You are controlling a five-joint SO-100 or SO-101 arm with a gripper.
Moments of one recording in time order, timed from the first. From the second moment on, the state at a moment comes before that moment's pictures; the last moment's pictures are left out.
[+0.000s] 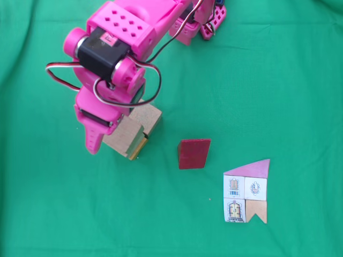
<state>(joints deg) 30.2 82.4 62.4 100.7 -3.9</state>
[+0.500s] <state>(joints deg) 30.1 83.0 62.4 100.7 -3.9</state>
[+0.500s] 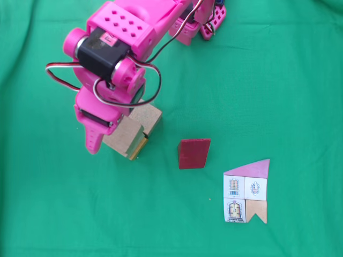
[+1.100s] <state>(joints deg) 29.2 86.7 62.5 100.7 -3.9</state>
